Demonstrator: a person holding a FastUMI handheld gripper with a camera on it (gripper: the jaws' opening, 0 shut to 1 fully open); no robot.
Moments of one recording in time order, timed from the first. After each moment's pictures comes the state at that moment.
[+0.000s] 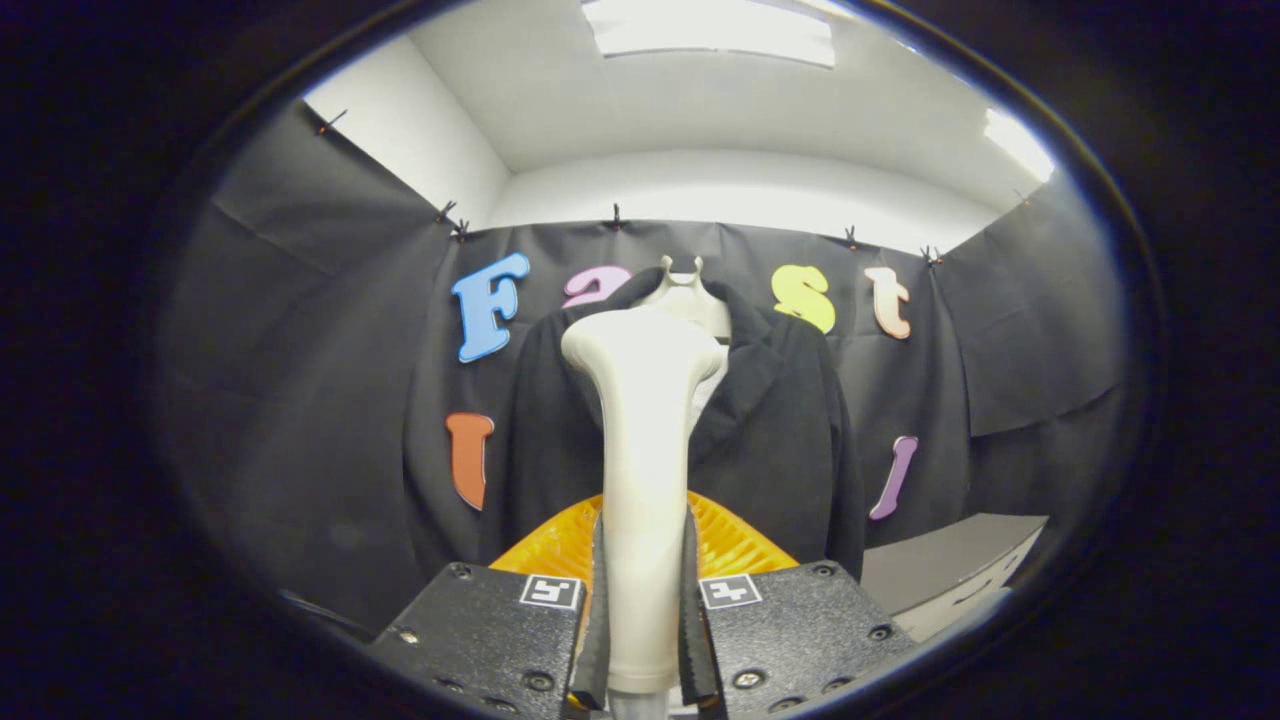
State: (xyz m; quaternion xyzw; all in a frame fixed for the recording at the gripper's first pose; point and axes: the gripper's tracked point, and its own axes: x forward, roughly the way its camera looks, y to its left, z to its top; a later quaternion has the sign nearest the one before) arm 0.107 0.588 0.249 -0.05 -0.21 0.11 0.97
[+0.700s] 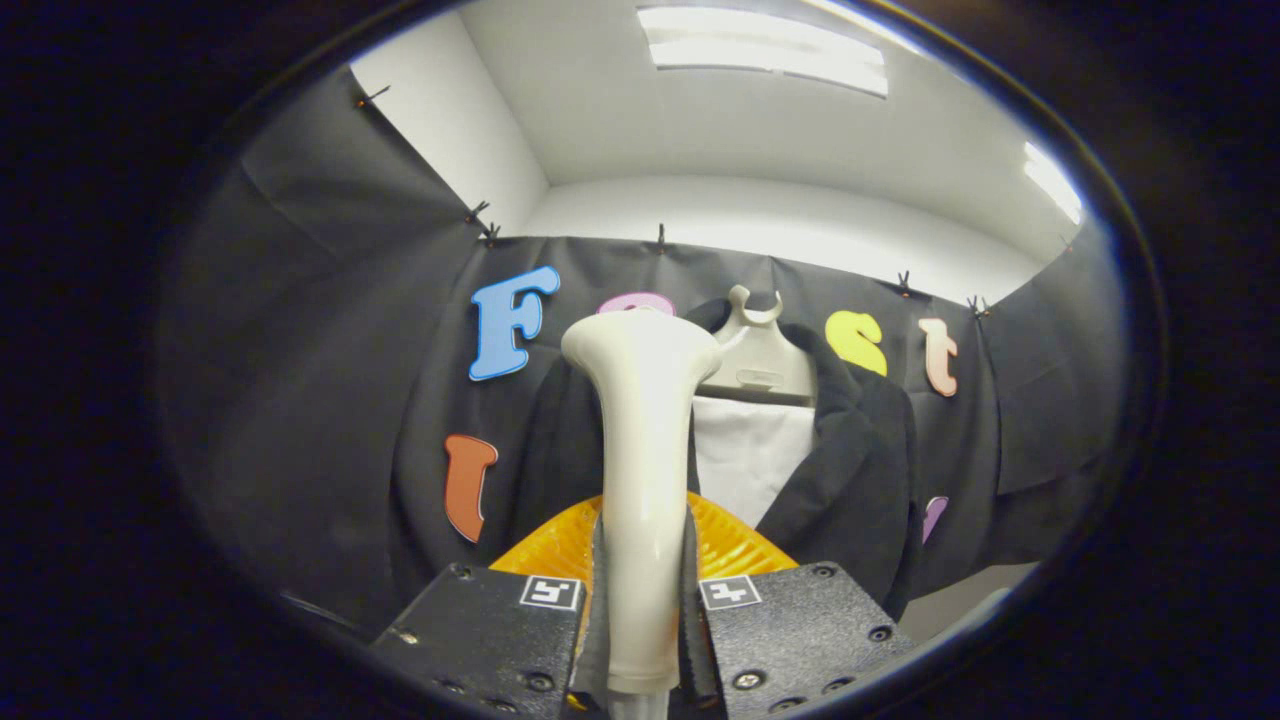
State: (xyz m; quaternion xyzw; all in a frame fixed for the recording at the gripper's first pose) arm 0.186 0.651 0.296 -0.11 -0.23 0.11 0.96
